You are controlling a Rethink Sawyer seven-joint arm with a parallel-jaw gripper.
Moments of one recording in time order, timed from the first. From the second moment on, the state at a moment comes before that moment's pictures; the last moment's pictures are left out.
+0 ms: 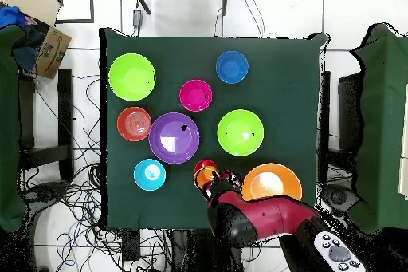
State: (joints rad) arm -0.73 -0.77 0.33 2.21 -0.72 -0.06 1.40
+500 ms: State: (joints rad) arm -0.75 -0.76 0.32 2.21 -0.72 -0.06 1.40
